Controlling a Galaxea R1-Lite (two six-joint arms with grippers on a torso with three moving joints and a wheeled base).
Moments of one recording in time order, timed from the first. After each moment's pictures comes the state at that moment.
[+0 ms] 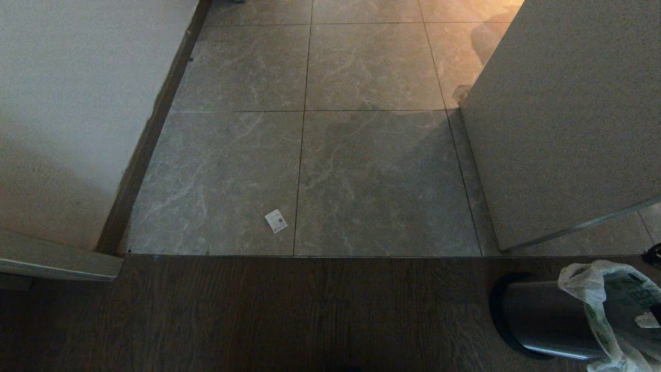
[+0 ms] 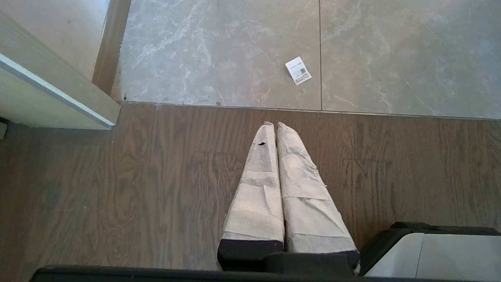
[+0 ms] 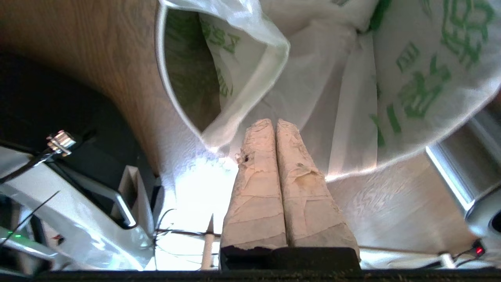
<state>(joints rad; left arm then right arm) 0.00 0.00 0.00 0.00 0.00 0.00 -0.72 1.80 -0.79 0.15 0.29 -0.82</state>
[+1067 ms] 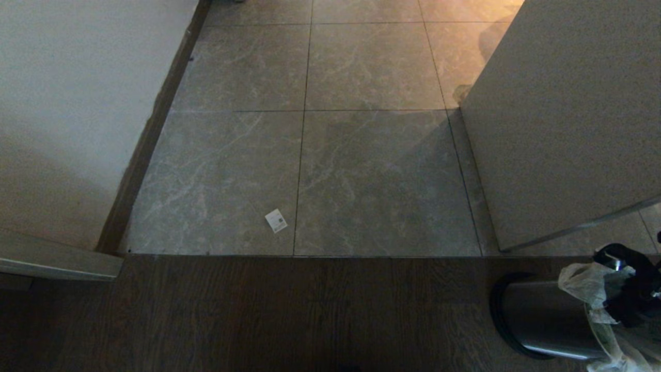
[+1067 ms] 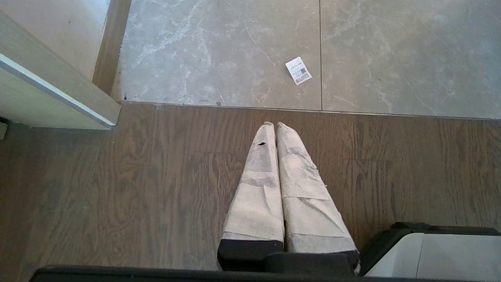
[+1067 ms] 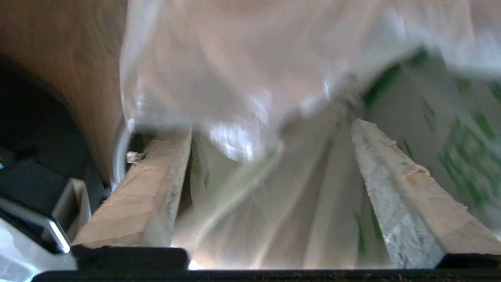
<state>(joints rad) 0.00 0.00 0.00 0.00 0.00 0.00 -0.59 2.02 -0.85 -0.05 0.25 -0.89</state>
